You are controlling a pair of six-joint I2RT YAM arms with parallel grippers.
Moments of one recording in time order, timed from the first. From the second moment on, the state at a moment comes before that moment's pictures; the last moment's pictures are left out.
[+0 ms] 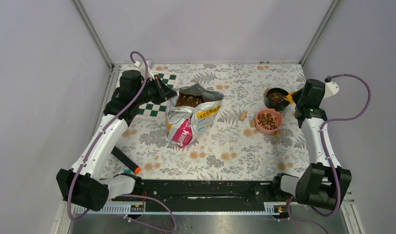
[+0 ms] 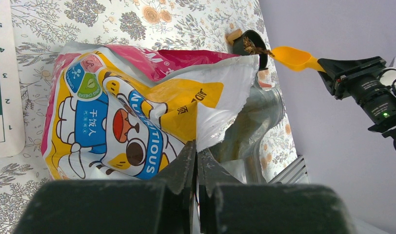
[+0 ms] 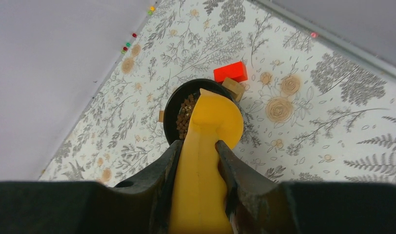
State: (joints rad) left arm -0.27 1.19 1.17 -0.39 0.42 -0.60; right arm -0.21 1.21 0.93 -0.20 0.25 0.70
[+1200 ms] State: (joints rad) left arm -0.30 1.30 1.37 -0.54 0.43 -0.60; right arm 0.28 1.04 1.02 0.08 -0.57 0.94
